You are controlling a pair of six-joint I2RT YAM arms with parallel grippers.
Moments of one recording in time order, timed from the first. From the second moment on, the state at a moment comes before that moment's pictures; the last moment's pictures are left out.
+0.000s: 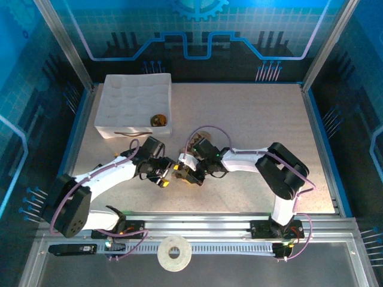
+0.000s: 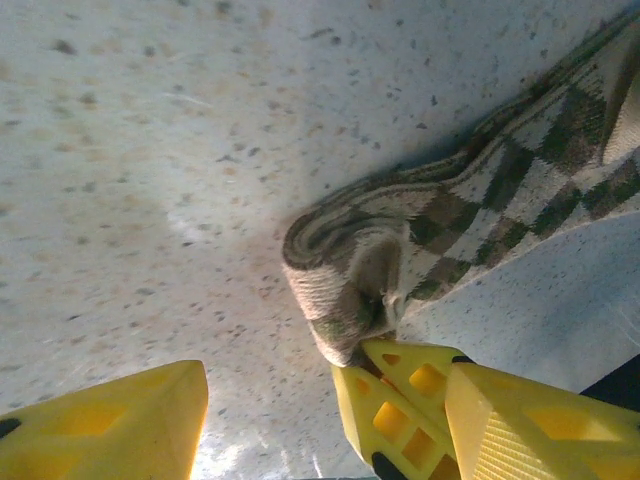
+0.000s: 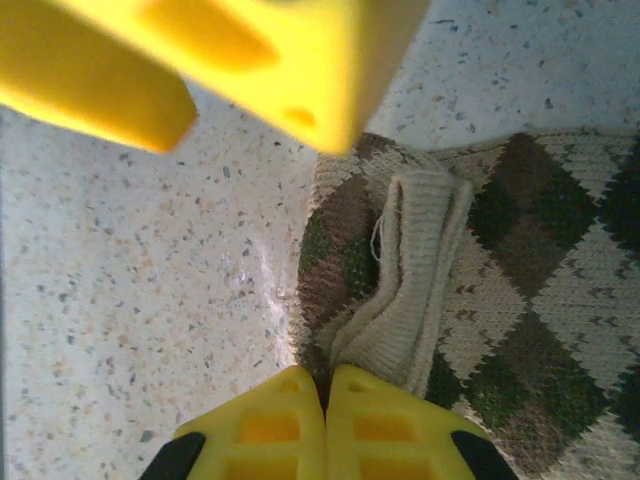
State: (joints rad) left arm -0.50 1.35 0.69 -0.48 0.34 -1.53; right arm 0.79 1.83 0.96 -0.20 -0.53 -0.21
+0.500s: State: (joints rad) left arm -0.54 1.54 0.73 -0.42 0.34 -1.55; right arm 0.71 1.91 0.98 -0.20 -0.77 -0.10
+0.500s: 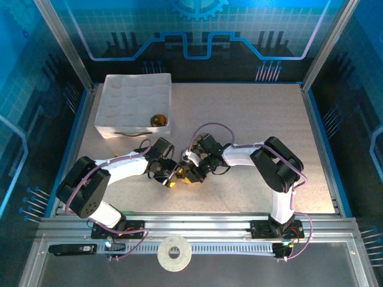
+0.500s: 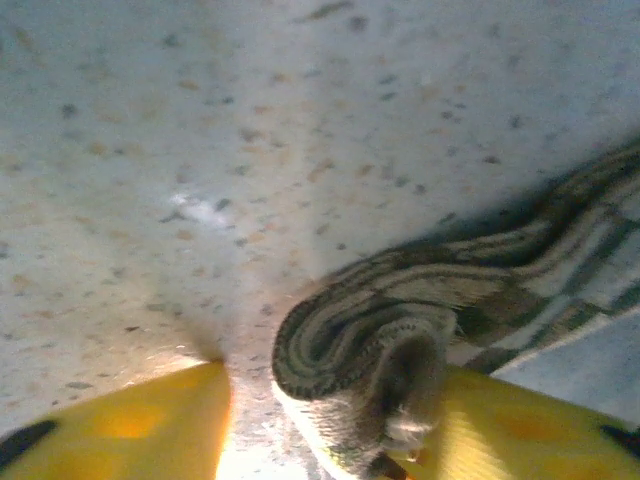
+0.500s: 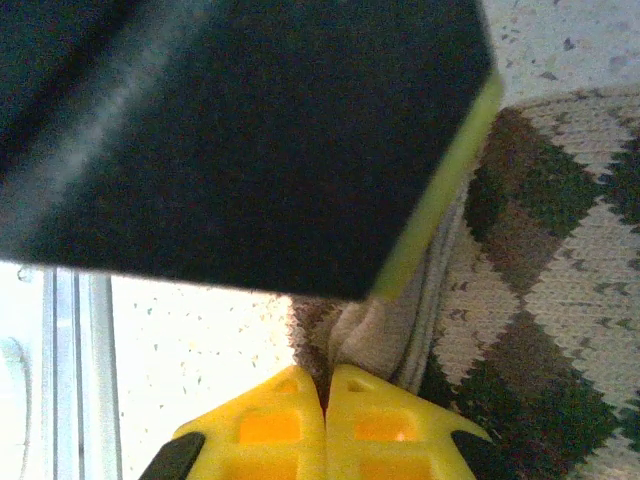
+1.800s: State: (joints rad) left arm -0.49 1.64 0.88 -0.81 0.43 -1.68; right arm 1.22 1.71 0.76 0.11 0.26 -0.54
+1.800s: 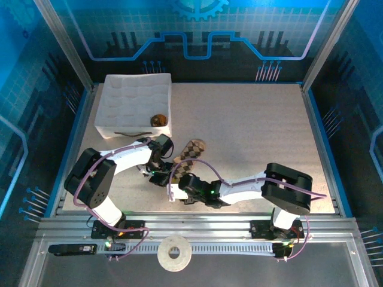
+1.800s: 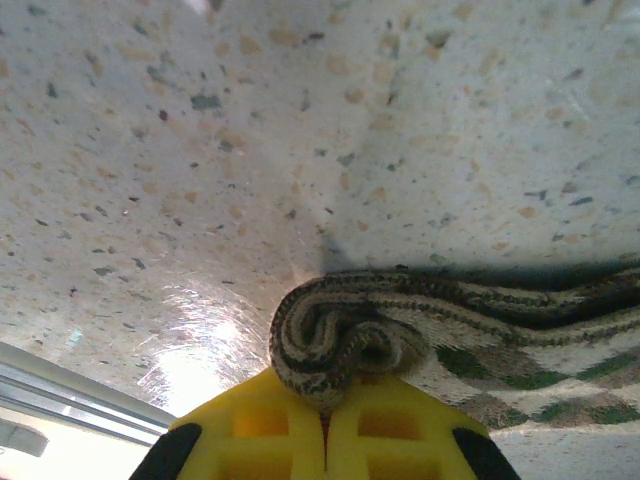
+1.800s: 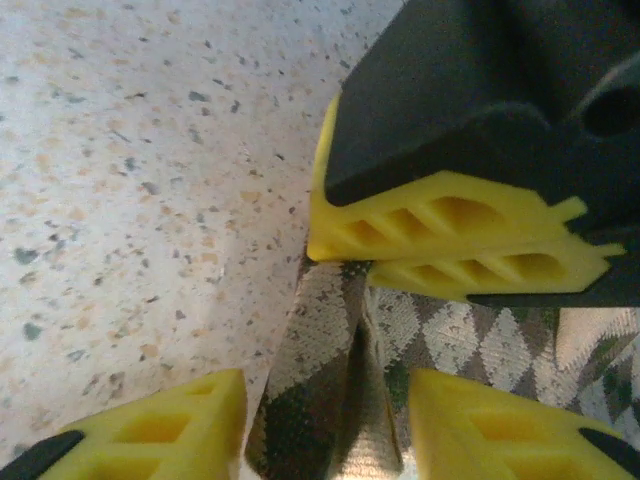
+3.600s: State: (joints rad) left arm -0.55 1.55 0.75 -0.45 0.25 -1.64; right arm 0.67 2.05 1.19 -0.45 -0.87 0.00
